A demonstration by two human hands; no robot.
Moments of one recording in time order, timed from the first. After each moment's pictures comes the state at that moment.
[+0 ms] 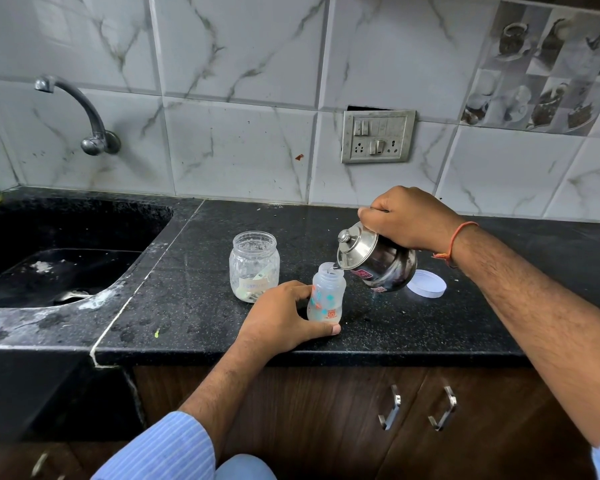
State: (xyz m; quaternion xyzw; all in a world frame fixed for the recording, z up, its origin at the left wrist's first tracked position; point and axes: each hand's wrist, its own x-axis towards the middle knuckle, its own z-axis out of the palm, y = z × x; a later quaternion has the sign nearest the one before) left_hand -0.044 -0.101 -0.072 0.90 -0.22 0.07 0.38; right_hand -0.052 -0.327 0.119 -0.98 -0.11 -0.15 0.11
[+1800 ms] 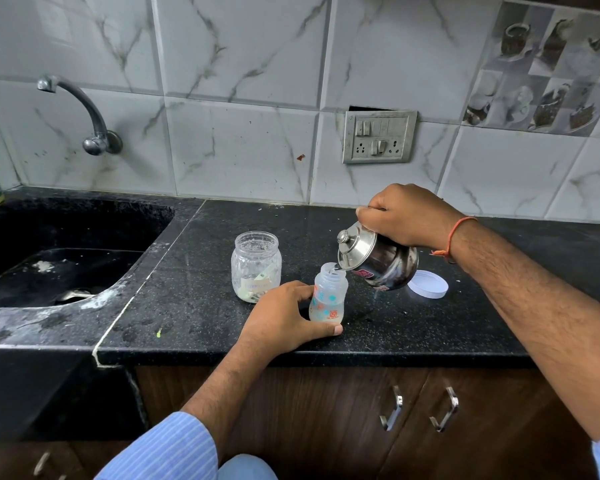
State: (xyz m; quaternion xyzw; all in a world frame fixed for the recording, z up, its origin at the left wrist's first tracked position) left_hand -0.040 -0.100 -0.076 0.90 -0.22 0.08 0.37; right_hand -0.048 -0.321 0.124 -0.98 -0.11 -0.15 0.07
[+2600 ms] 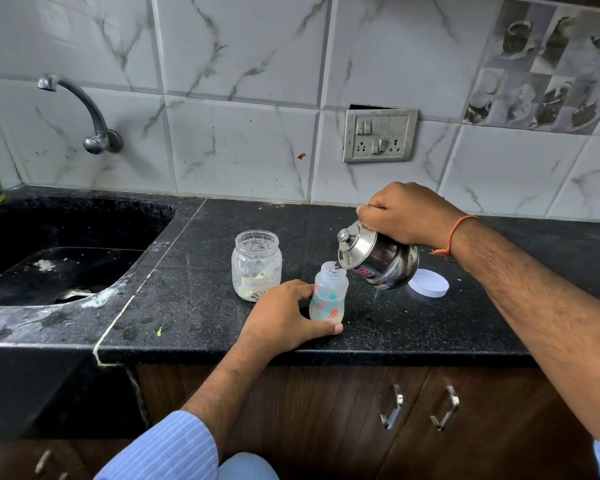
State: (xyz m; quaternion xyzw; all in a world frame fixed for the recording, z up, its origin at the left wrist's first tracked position) left_hand -0.044 -0.101 -0.071 0.90 -0.21 0.07 0.36; right_hand -0.050 -0.320 0.125 -0.98 -0.11 -0.14 0.07
